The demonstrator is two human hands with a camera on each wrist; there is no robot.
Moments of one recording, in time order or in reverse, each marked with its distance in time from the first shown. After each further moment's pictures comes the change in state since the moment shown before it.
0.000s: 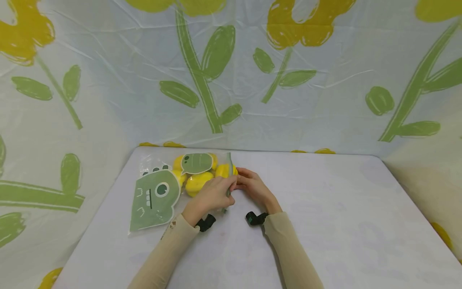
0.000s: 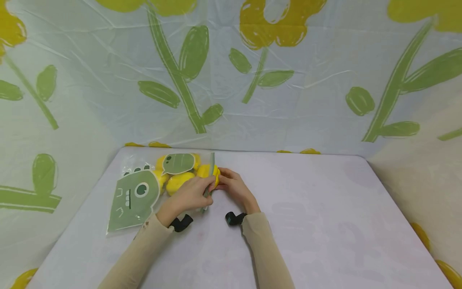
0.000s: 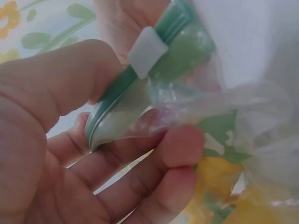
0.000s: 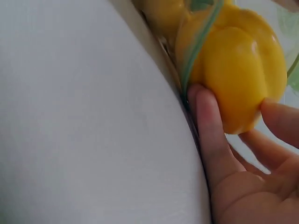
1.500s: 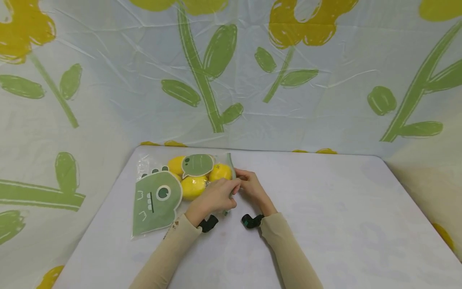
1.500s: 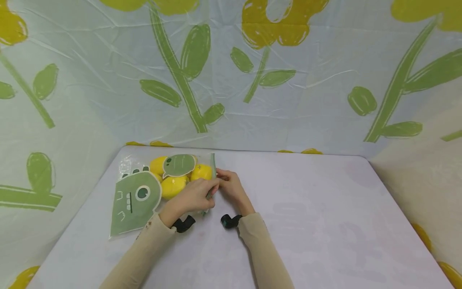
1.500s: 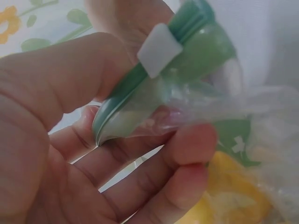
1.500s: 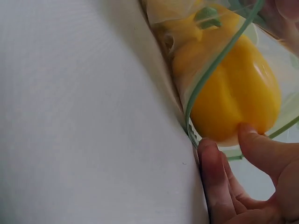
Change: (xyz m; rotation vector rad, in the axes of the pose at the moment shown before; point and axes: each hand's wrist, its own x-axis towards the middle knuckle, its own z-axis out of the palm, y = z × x) left_hand -0.001 0.004 0.005 -0.021 -0.025 0.053; right_hand 0.003 0.006 0.012 -0.397 0.179 -0.145
